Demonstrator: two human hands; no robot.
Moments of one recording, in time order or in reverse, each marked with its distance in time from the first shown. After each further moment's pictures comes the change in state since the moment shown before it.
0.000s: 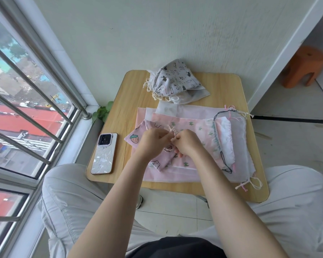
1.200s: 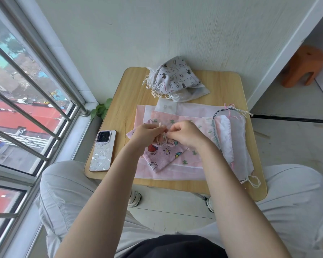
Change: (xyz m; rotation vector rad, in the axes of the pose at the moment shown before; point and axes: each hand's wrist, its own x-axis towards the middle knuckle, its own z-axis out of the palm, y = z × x) left_hand 0.011 -0.005 -0.017 -0.491 -0.110 -0.350; right_hand -0.020 -0.022 -0.031 0.239 -0.049 -0.140
